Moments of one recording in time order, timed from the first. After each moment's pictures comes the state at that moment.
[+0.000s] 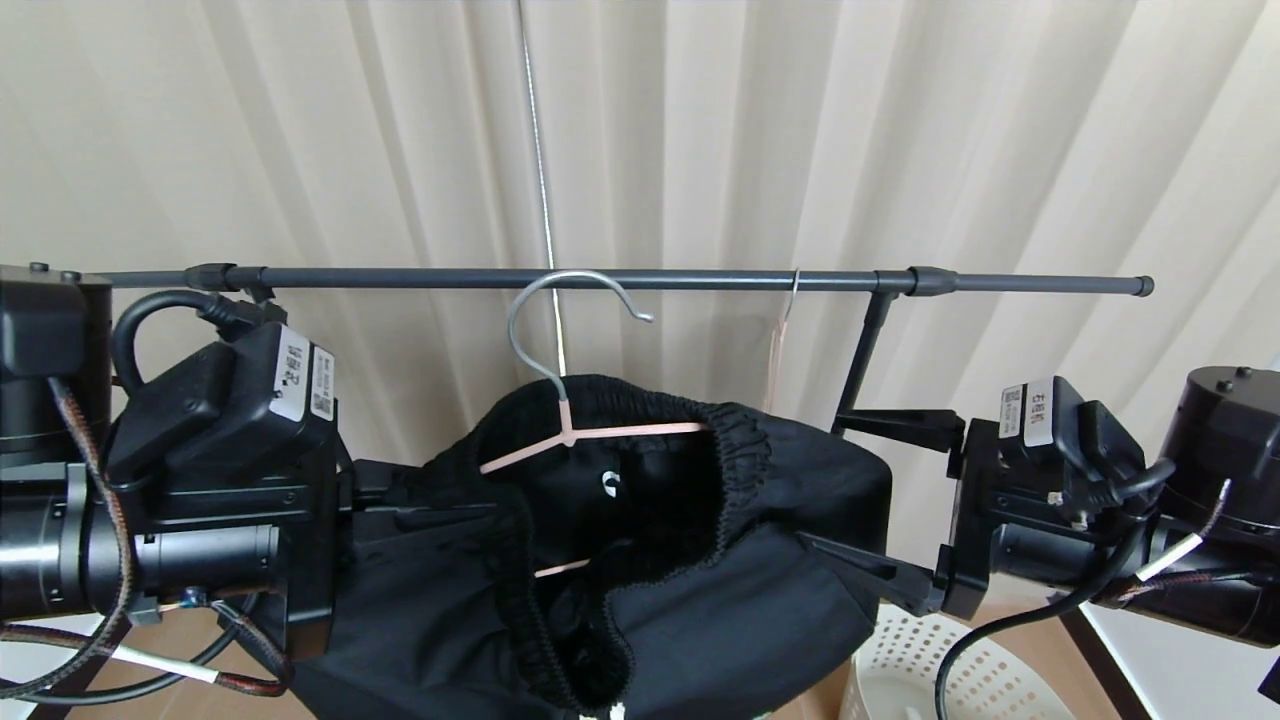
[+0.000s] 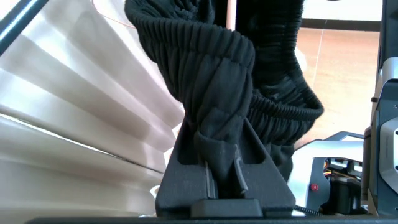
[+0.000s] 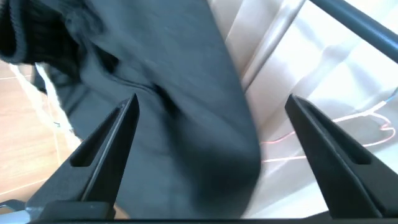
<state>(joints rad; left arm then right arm) -0.40 1.31 -0.76 -0.12 -0.62 0.64 0.43 1.56 -0.46 -0.90 0.57 -0.37</state>
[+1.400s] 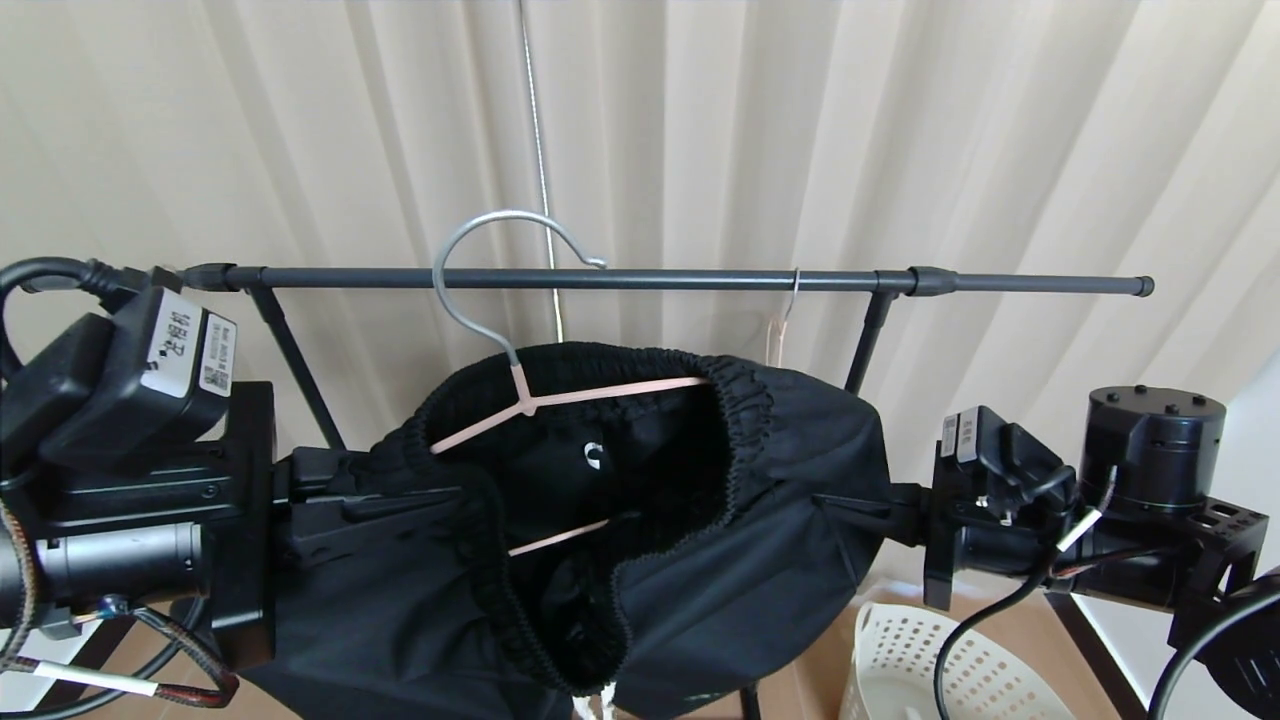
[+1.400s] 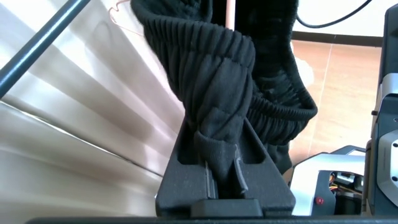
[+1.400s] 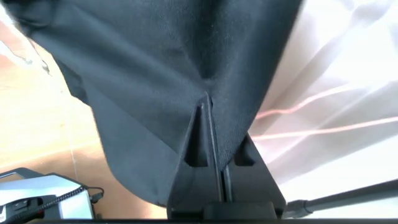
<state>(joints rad) -0.38 1.23 -0.75 -0.12 -0.62 0.60 0.31 1.73 -0.48 -0.90 0.66 -0.45</state>
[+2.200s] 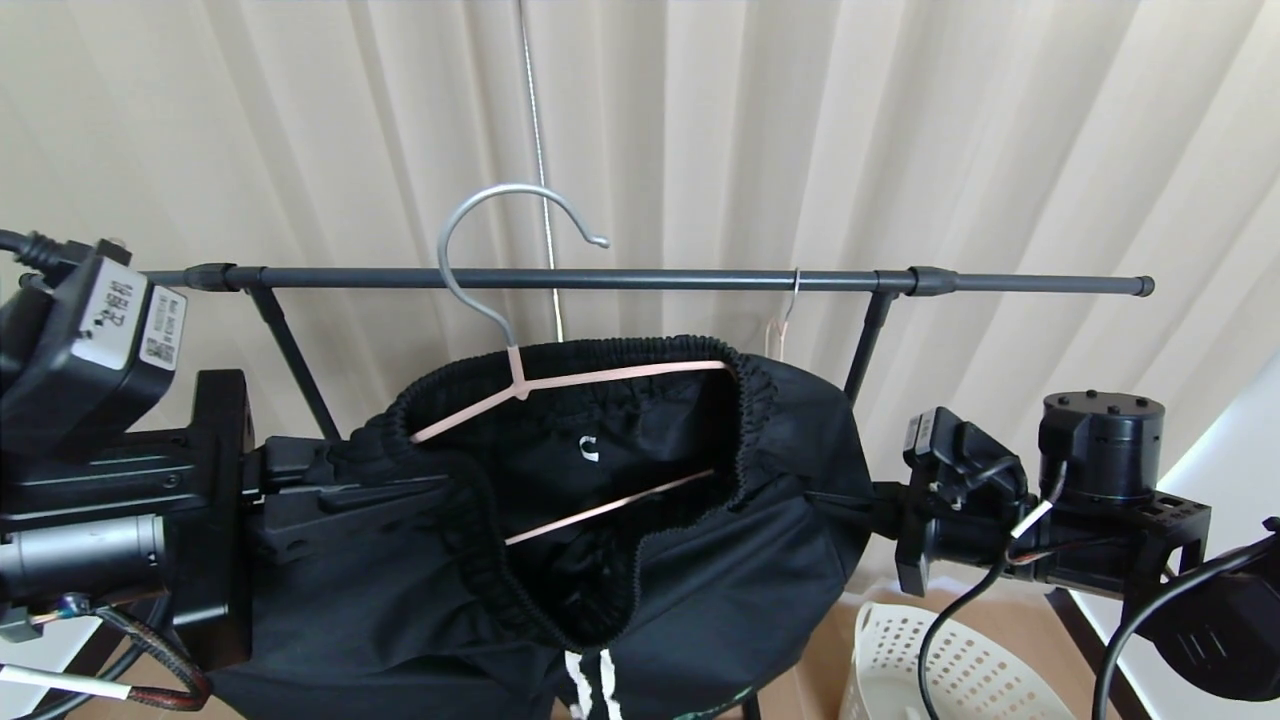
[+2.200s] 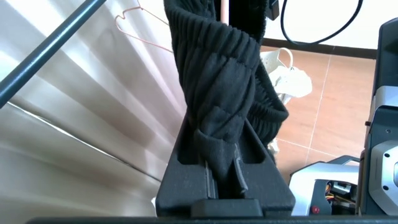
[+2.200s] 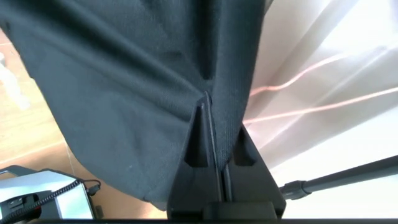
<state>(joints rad) -0.38 1.19 -0.76 -0.12 -0.62 0.55 0.28 1.83 -0.52 -0.91 0.61 -0.45</state>
